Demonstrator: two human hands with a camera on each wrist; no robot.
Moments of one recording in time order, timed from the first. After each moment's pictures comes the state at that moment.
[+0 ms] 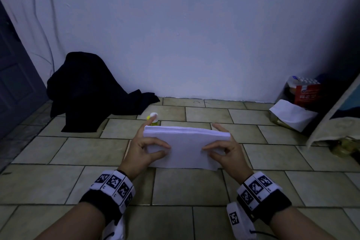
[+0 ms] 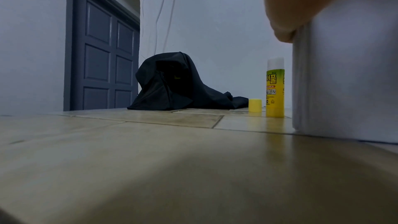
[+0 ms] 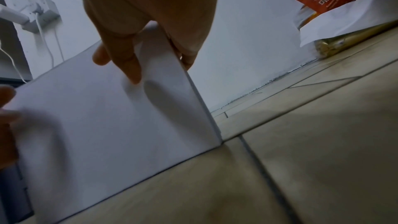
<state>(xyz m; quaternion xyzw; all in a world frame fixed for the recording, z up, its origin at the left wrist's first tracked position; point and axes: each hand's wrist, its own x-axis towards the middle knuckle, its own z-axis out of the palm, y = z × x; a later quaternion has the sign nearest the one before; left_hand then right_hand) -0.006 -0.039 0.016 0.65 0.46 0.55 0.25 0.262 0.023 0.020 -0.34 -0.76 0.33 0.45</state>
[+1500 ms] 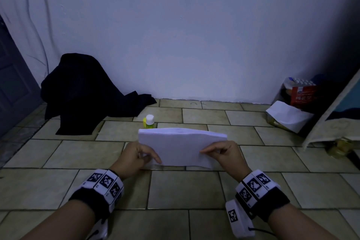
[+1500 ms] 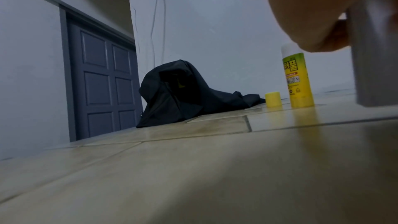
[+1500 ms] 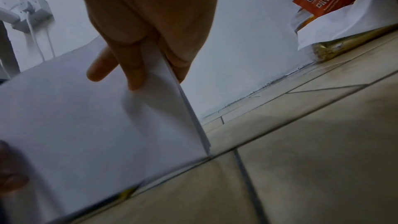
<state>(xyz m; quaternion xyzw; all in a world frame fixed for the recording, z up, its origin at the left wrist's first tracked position) -0.020 -0.032 0.009 0.67 0.54 0.40 0.32 0.264 0.029 0.024 -0.38 -0.73 0.40 0.41</state>
